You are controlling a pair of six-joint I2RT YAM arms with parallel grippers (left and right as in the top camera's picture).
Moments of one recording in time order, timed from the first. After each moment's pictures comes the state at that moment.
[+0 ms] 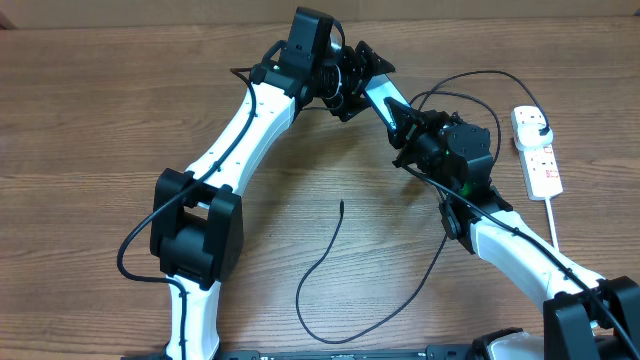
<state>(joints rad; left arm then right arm) -0.42 2.15 1.87 -0.47 0.65 -1.26 0.29 1.48 0.69 0.61 -0.26 2.00</state>
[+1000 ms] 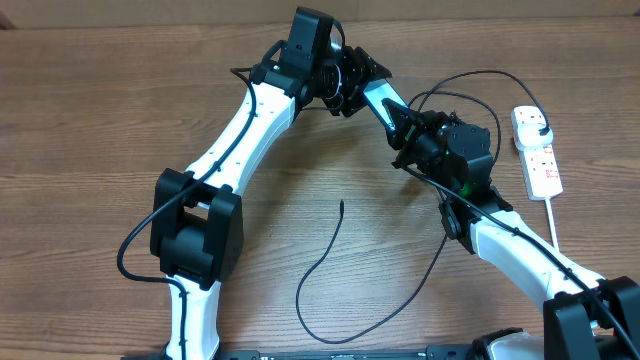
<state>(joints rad) -0.42 2.15 1.87 -0.47 0.65 -1.26 0.29 1.48 0.69 0.61 -0.28 2.00</state>
